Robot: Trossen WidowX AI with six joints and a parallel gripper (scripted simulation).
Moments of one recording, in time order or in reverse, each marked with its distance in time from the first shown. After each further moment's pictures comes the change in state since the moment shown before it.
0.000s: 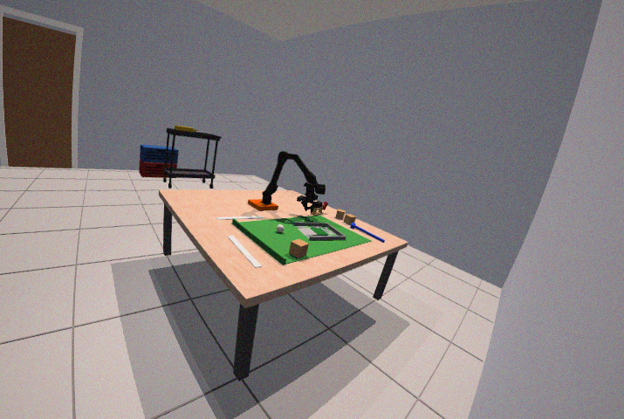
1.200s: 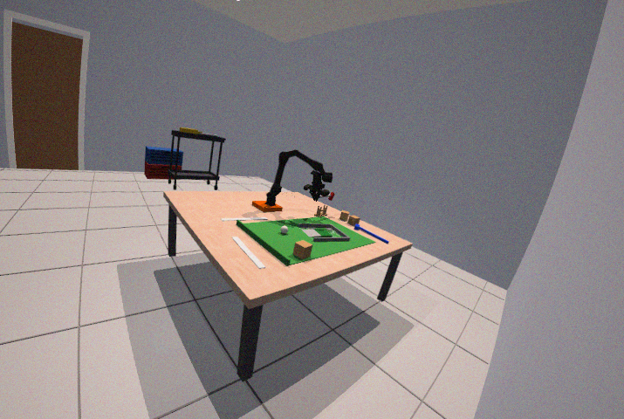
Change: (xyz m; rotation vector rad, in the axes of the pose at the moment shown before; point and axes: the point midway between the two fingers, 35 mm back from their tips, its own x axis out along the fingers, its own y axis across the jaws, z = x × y) arm -0.091 -0.001 0.023 0.006 0.009 0.001
